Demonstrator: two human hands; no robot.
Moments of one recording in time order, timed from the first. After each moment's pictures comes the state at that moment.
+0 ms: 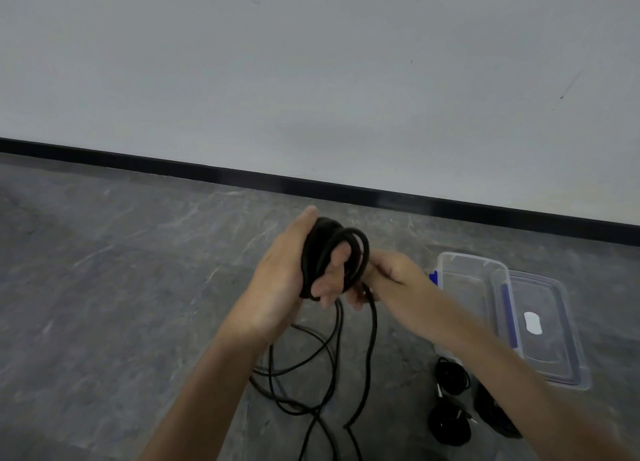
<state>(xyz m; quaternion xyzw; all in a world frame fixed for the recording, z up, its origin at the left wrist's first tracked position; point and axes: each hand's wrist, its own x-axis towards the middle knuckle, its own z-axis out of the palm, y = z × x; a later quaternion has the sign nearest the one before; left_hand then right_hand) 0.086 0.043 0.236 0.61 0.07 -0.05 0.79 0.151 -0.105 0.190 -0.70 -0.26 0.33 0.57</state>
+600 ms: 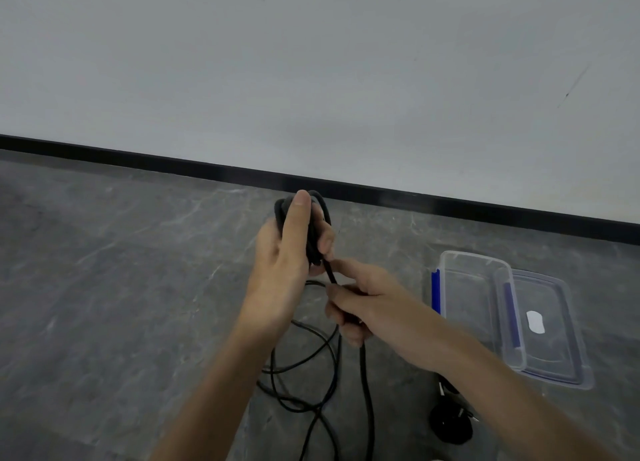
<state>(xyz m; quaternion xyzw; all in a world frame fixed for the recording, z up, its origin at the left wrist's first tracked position) 0.089 0.042 0.224 0.67 0.11 0.17 0.71 0.124 -0.087 0.211 -0.66 -0.19 0.45 0.58</state>
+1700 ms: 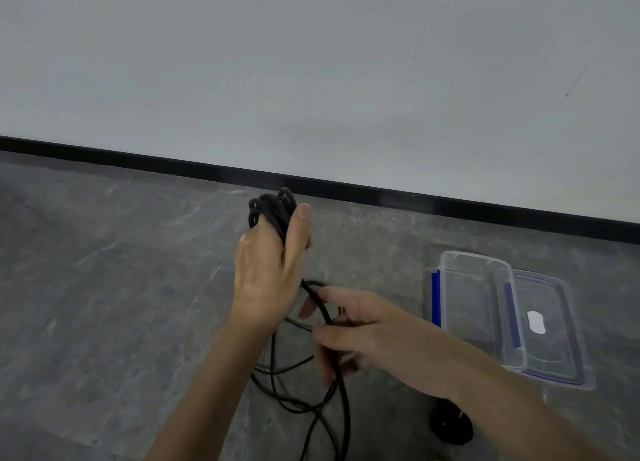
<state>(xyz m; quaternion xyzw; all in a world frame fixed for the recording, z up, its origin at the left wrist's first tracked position) 0.089 0.058 0.210 0.84 0.17 0.23 0.46 0.111 -0.097 0.226 -0.62 -0.20 0.55 0.52</state>
